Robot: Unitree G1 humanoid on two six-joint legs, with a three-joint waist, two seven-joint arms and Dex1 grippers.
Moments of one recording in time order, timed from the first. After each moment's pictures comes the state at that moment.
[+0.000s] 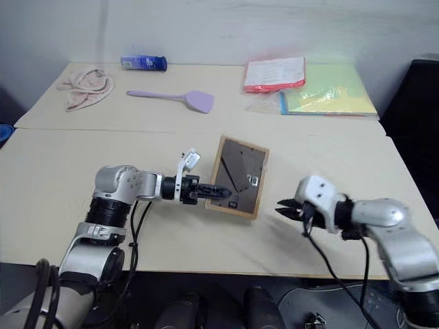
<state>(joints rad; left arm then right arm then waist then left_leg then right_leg) -0.84 0.32 0.01 0.35 -0.60 1.35 -0.87 -0.16 -0.87 -0.19 -0.50 0.44 0.70 1.03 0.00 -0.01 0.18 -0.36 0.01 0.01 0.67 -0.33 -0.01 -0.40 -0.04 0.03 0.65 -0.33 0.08</state>
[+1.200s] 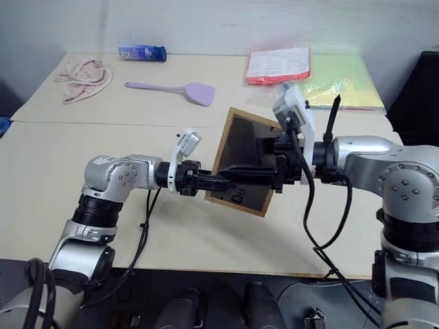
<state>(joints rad) -0.85 0.40 -0.10 0.20 -0.66 1.15 -1.06 -0.76 -0.79 -0.15 -0.41 1.20 1.24 0.68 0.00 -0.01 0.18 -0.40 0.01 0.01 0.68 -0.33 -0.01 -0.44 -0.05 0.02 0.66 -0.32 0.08</state>
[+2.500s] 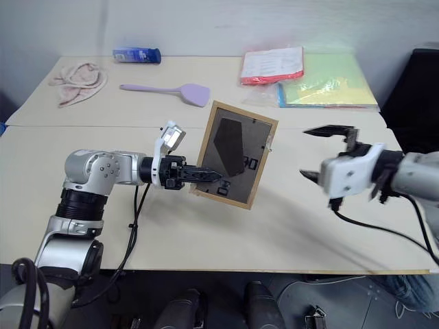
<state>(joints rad) -0.88 0.45 -0.04 0.21 -0.73 1.30 -1.06 -0.44 -1.05 -0.06 0.02 -0.25 -0.71 0.71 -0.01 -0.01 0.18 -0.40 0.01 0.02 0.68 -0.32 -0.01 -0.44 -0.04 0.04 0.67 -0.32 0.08</state>
